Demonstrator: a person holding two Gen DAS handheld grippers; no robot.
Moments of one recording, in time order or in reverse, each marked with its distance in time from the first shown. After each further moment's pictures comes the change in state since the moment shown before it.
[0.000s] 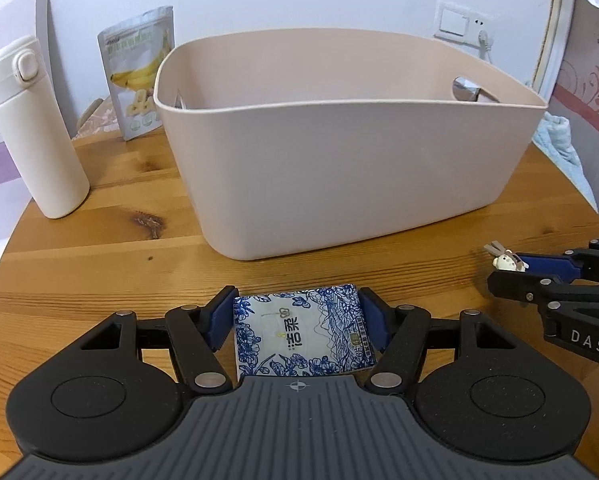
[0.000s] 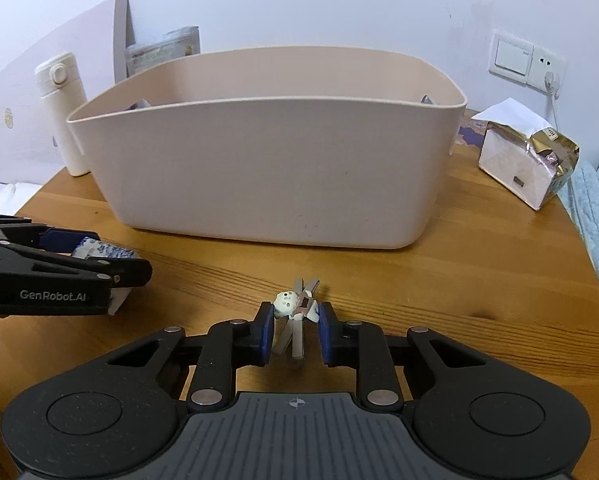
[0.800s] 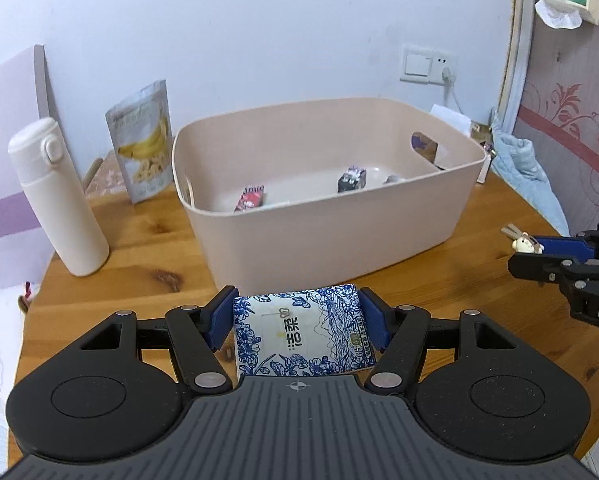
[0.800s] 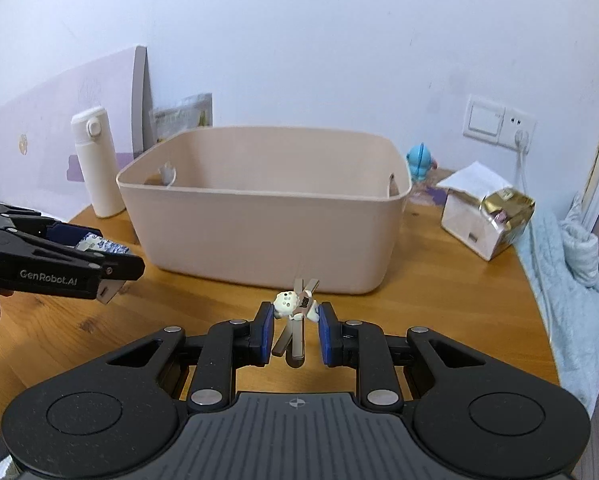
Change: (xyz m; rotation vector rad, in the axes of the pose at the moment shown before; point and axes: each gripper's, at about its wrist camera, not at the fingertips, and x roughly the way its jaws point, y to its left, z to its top) left arm -0.070 -0.002 0.018 0.070 -0.112 -0.038; right arm -0.080 -0.002 0.006 -0.028 -0.156 -0.027
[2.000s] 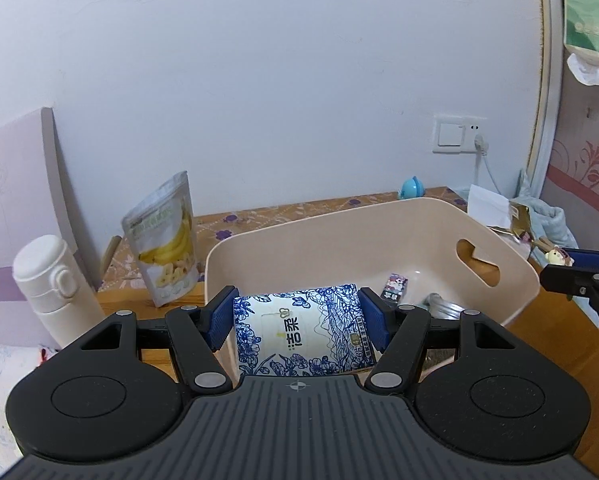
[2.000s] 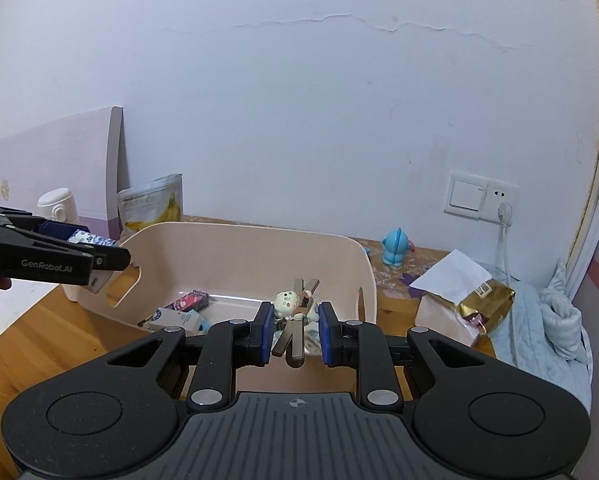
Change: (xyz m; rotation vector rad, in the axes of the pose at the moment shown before) left arm 0.026 0.028 0.096 -0.011 -0.134 0.053; right arm 0.017 -0.020 0.080 -0.011 -0.140 -0.052
